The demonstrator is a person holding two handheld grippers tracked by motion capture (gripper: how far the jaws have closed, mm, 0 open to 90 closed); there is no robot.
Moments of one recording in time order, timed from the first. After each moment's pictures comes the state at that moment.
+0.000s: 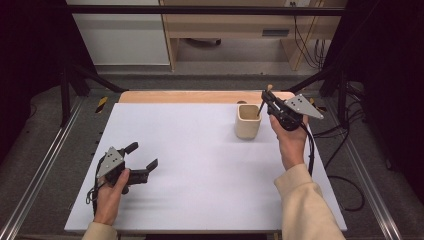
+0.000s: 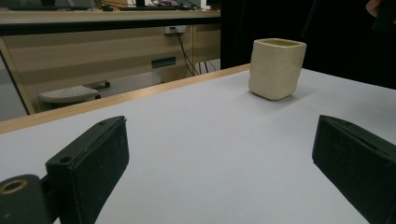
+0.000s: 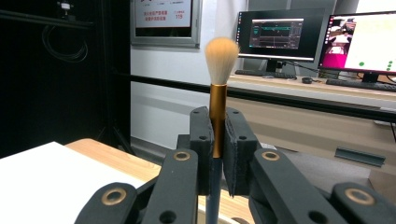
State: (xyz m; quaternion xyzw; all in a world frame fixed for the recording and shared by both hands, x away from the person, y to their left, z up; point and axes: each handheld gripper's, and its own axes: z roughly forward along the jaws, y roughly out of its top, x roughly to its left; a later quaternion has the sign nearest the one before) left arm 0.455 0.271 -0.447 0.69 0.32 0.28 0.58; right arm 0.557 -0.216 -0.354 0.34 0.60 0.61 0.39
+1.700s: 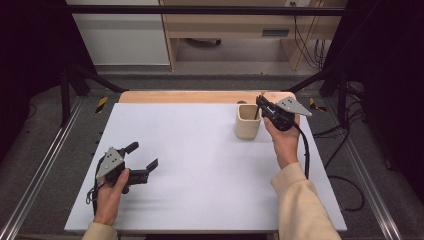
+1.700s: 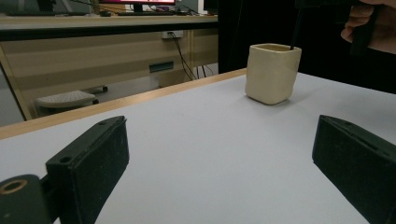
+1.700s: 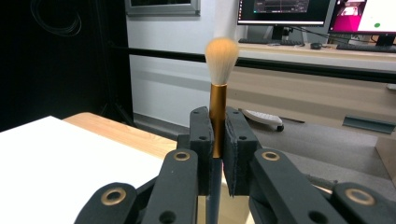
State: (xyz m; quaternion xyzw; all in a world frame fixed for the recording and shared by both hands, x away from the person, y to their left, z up) left arm 0.454 0.271 -0.446 0.69 0.31 0.28 0.59; right arm 0.579 -0.210 -0.383 0.37 0.63 0.58 0.36
